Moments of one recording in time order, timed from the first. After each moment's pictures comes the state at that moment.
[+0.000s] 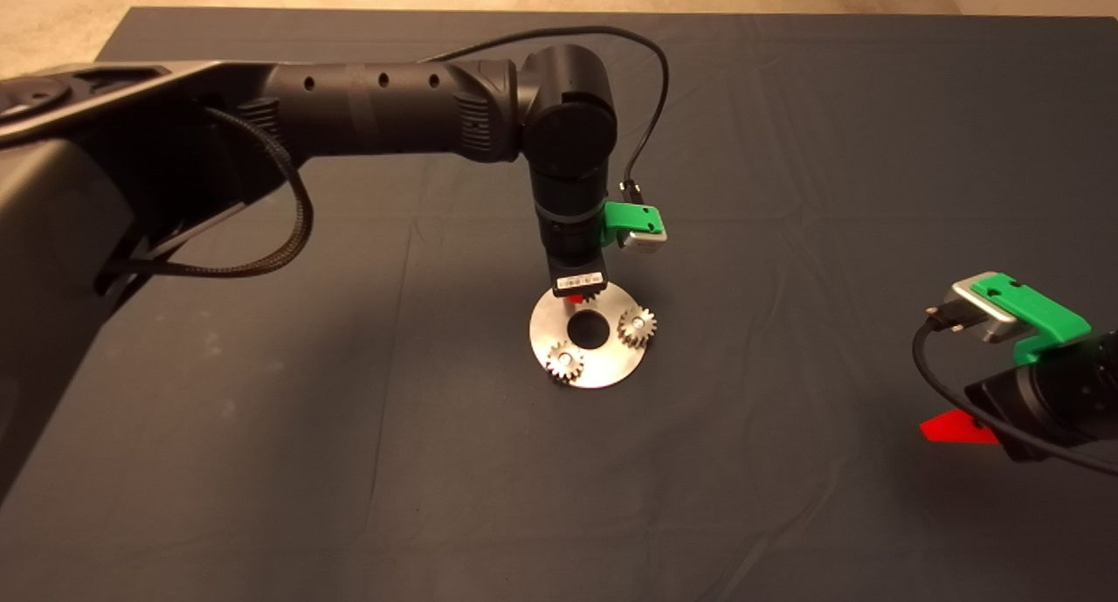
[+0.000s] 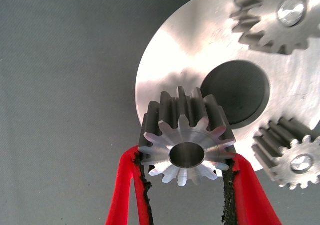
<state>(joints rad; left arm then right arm) -0.44 2.93 -1.41 0.28 1.46 -0.11 0.50 1.95 -0.41 -0.21 -1.52 1.28</state>
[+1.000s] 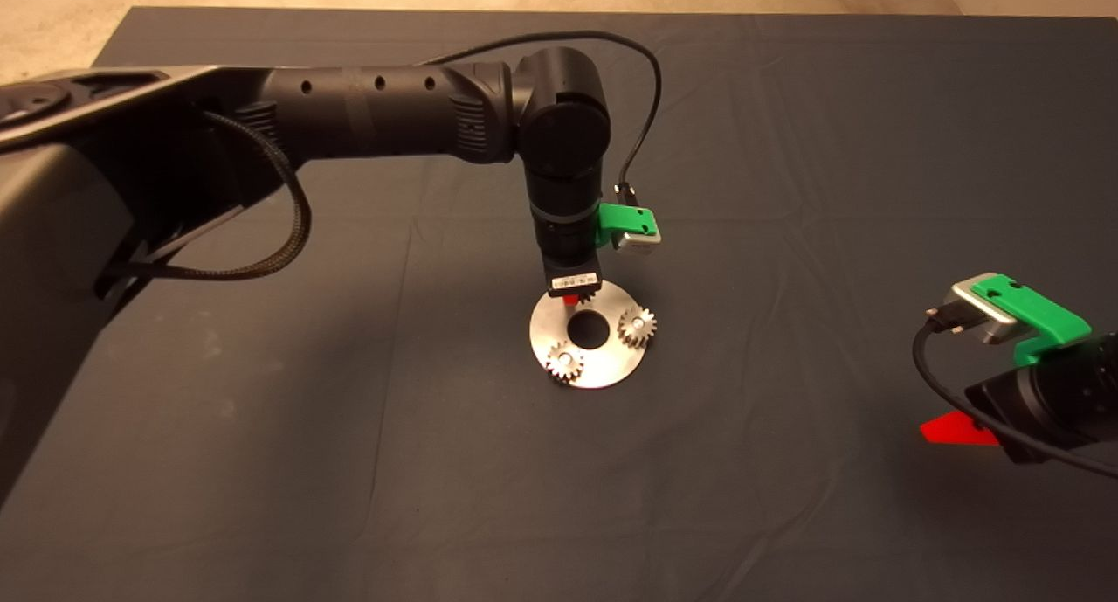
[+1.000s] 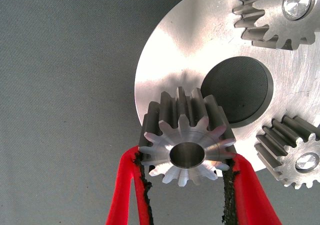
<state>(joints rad) -0.43 2.92 -1.42 0.28 1.45 -0.09 0.50 1.95 -0.40 -0.21 -1.52 1.28</state>
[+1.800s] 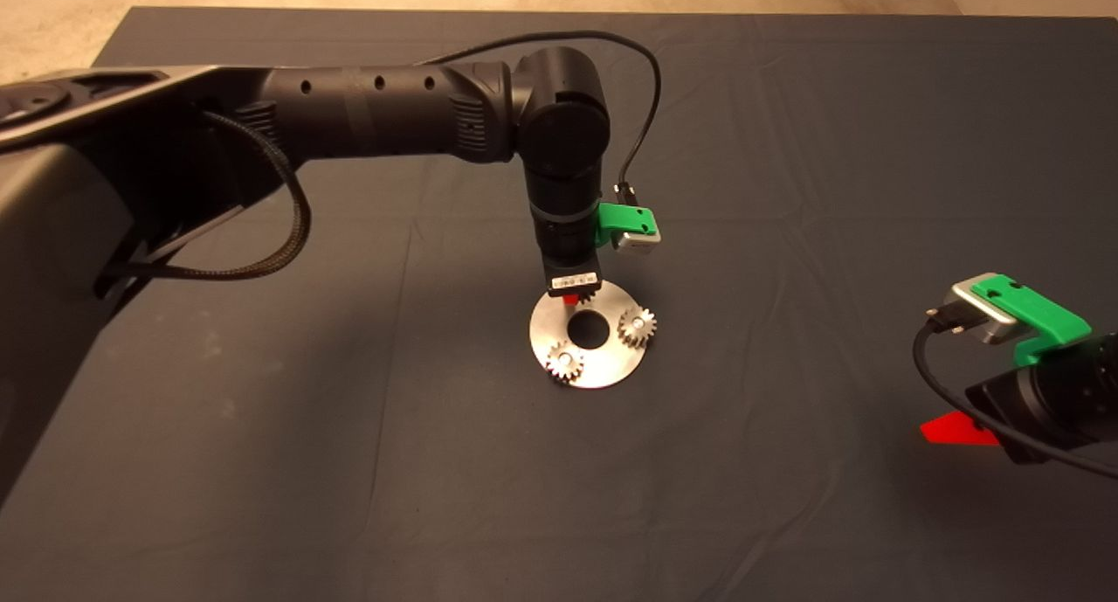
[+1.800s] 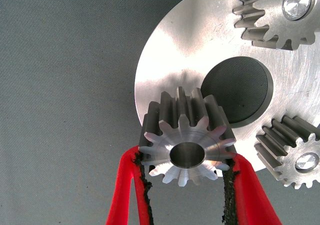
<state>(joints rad) -0.43 2.92 -1.42 0.28 1.45 -0.09 0.50 1.95 -0.40 -0.21 -1.52 1.28</state>
